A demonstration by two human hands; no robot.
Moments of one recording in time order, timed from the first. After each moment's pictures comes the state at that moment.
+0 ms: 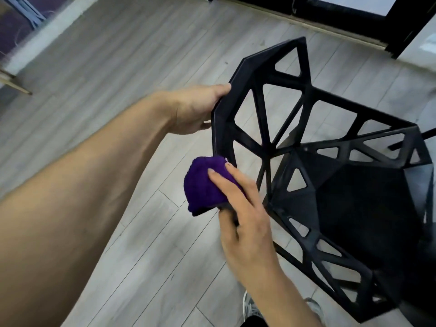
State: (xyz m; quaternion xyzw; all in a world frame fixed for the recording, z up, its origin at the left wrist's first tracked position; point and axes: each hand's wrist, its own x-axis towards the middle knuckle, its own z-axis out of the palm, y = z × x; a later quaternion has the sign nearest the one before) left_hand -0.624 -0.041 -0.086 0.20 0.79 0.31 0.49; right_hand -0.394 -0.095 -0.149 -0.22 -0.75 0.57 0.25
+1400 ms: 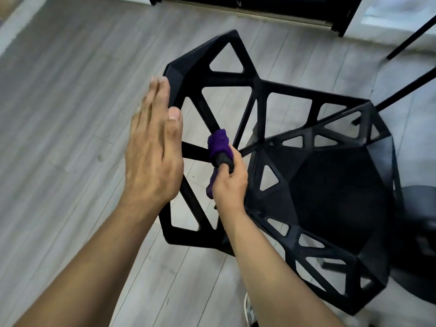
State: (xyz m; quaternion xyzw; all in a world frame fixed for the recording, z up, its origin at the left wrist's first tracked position) left_hand -0.546 -0.050 -0.122 0.42 0.86 0.28 0.04; right_hand -0.470 -0.008 -0.262 -0.51 -0.45 0.66 0.32
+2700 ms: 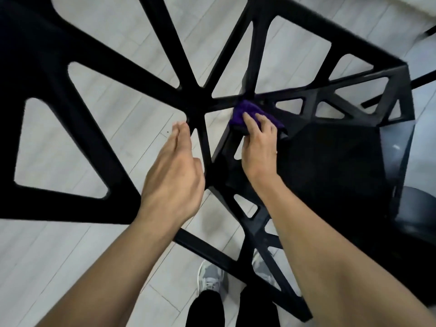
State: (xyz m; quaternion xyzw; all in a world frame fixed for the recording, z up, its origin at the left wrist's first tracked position) left_hand -0.438 -0.043 -0.267 0.28 0.92 0.10 0.25; right_hand -0.378 0.107 -0.445 -0.41 -0.85 0.29 0.15
